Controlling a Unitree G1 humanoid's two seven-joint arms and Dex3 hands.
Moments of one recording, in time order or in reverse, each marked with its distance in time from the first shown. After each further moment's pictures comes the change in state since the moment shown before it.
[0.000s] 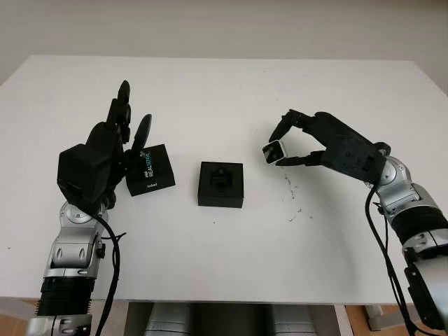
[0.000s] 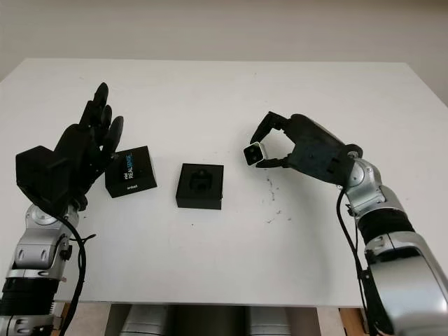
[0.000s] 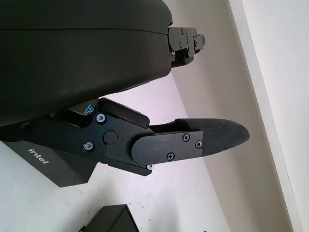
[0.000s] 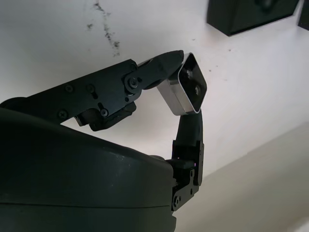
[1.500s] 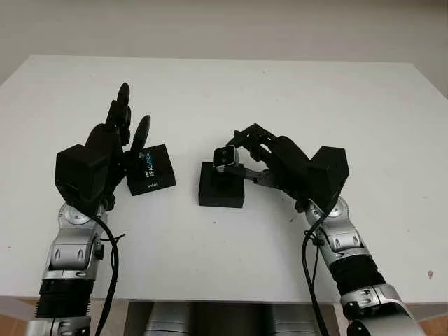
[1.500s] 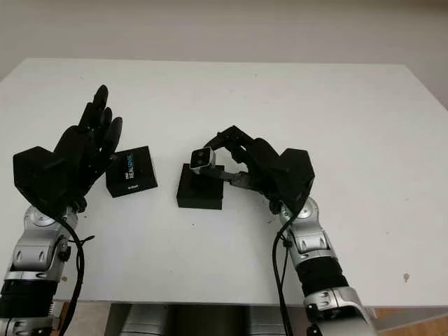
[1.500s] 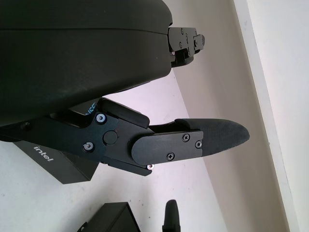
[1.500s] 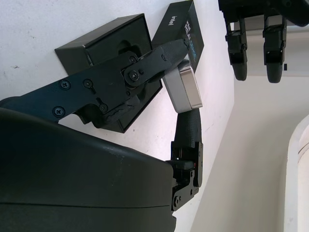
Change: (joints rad) left arm 0.008 0.002 0.003 -0.012 -0.025 0.021 -0.008; right arm 0.261 0.373 -0.112 -0.416 0.292 0.376 0.077
